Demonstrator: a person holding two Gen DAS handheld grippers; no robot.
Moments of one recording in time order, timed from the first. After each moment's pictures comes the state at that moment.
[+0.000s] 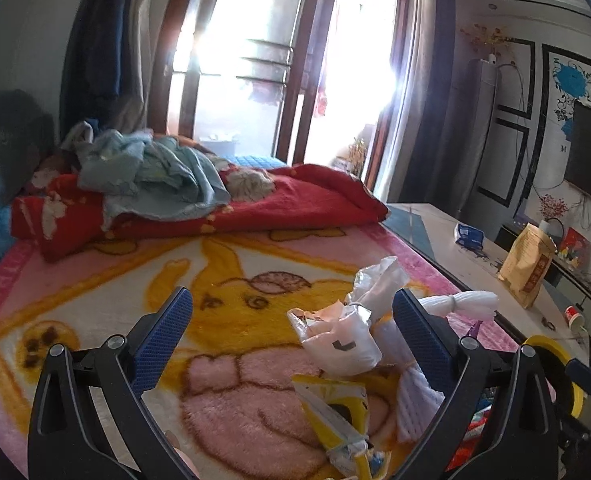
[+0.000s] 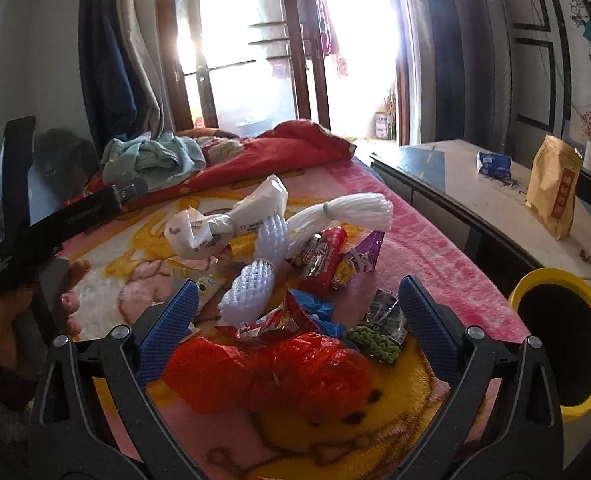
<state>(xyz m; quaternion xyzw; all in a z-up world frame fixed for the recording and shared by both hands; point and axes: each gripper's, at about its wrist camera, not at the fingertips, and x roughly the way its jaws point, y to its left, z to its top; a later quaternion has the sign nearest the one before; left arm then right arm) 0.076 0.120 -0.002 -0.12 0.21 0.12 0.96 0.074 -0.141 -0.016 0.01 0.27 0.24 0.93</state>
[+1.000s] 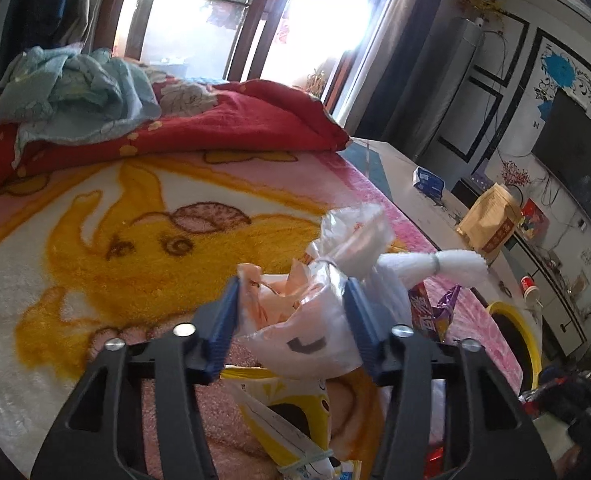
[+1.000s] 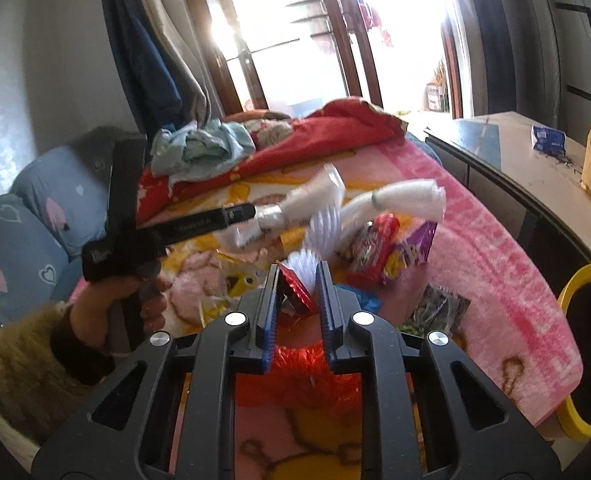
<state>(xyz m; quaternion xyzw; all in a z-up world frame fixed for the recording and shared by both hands) 0.143 0.117 -0.043 -0.17 0.33 0.02 0.93 0.089 -0.146 -0.002 0.04 0.31 0.35 0.89</state>
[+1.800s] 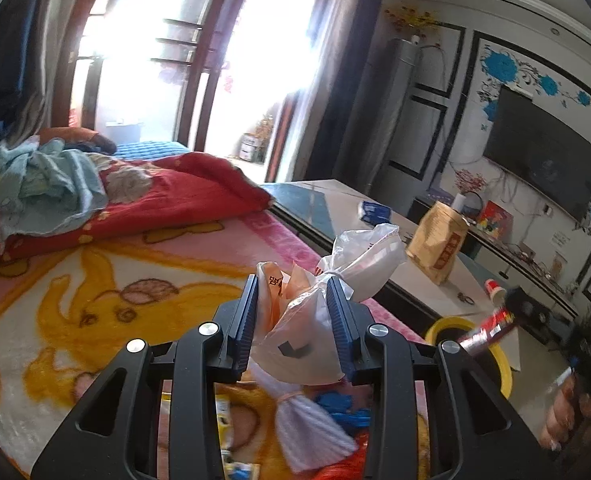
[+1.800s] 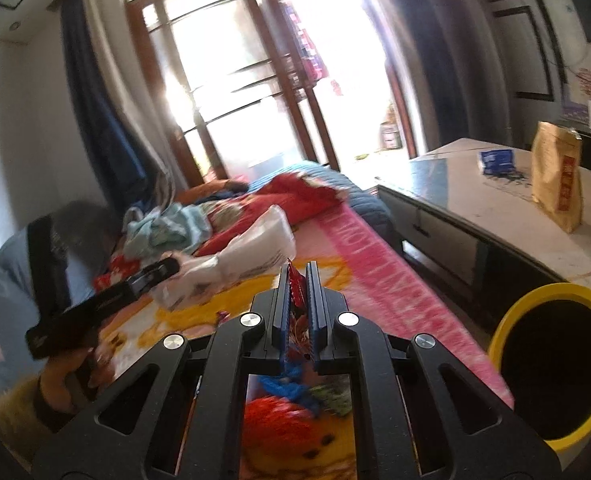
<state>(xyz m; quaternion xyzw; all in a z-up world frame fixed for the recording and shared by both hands) 0.113 0.048 0.037 -0.12 0.24 -0.05 0.96 0.114 -0.235 0.047 0.12 0.24 0.26 0.93</state>
